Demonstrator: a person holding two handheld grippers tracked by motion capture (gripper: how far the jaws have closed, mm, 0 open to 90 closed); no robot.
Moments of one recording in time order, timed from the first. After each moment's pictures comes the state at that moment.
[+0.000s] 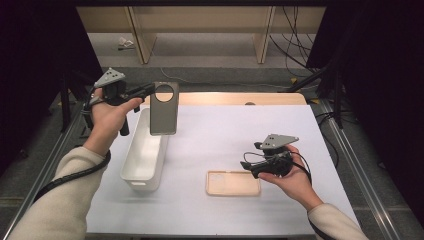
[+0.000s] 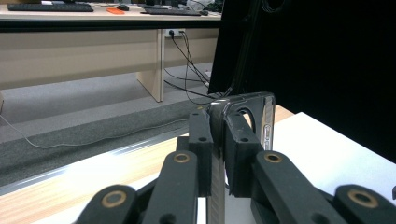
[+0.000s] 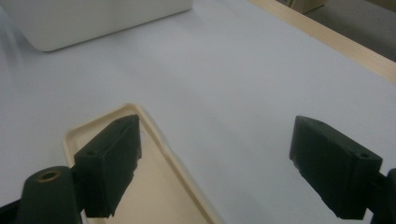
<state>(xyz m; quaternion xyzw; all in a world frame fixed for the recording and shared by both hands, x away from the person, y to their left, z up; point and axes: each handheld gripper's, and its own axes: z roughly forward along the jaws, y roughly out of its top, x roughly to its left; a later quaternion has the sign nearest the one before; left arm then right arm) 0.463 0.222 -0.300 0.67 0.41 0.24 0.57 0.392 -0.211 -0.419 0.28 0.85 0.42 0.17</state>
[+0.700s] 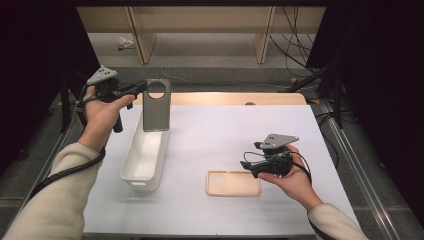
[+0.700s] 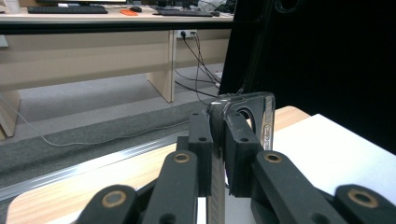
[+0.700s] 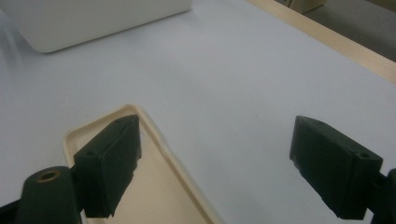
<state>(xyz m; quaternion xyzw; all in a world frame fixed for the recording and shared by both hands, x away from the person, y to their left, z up) 0.474 0.241 -0.302 0.67 0.42 0.26 0.56 0.392 -0.211 -0.418 0.28 0.85 0.42 0.17</state>
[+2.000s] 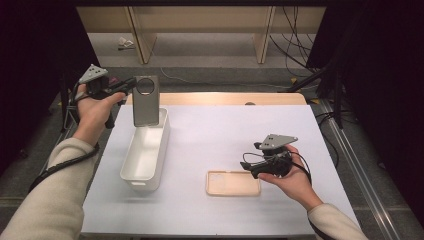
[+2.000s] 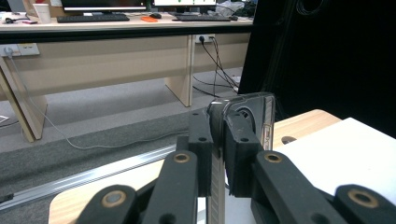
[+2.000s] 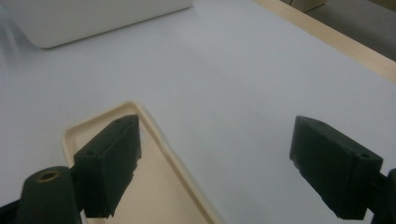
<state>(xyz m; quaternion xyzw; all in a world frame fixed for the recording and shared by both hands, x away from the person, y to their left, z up) 0.492 0.271 -0.313 0.66 0.43 0.29 0.55 0.392 -0.210 -0.419 0.27 0.85 0.41 0.17</state>
